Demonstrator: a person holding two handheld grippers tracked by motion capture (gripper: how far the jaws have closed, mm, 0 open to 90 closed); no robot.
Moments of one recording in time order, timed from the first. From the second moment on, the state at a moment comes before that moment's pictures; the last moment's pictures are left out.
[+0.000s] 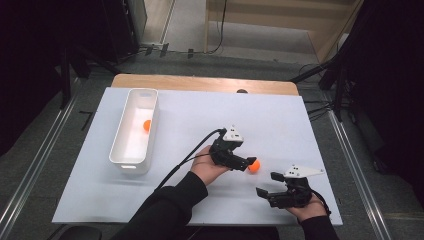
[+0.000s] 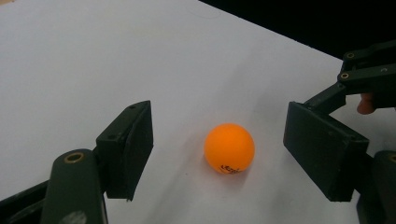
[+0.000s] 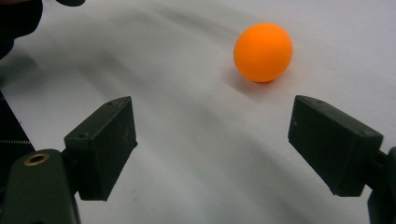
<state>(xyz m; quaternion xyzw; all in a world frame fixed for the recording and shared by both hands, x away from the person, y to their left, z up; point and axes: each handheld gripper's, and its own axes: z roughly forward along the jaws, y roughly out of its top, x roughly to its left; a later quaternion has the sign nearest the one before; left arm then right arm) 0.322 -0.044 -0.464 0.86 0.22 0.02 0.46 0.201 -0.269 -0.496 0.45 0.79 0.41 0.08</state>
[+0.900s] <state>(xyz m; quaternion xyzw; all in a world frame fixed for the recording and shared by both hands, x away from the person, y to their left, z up) 0.321 -0.072 -0.481 0.87 0.22 0.02 0.45 0.201 -0.271 -0.495 0.45 0.78 0.42 0.08</state>
